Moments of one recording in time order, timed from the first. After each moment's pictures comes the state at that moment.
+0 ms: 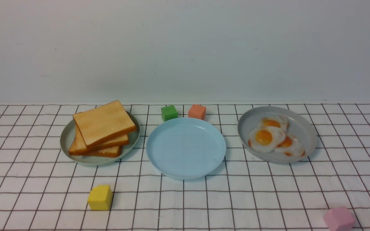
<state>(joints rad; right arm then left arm) 0.02 -0.01 0.02 0.01 0.39 0.10 -0.08 -0.01 0.03 -0.18 0.30 -0.43</state>
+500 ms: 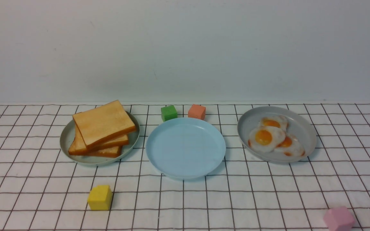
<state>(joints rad) 0.02 -0.01 0.02 0.01 0.39 0.10 -0.08 0.12 -0.18 -0.37 0.14 -0.40</state>
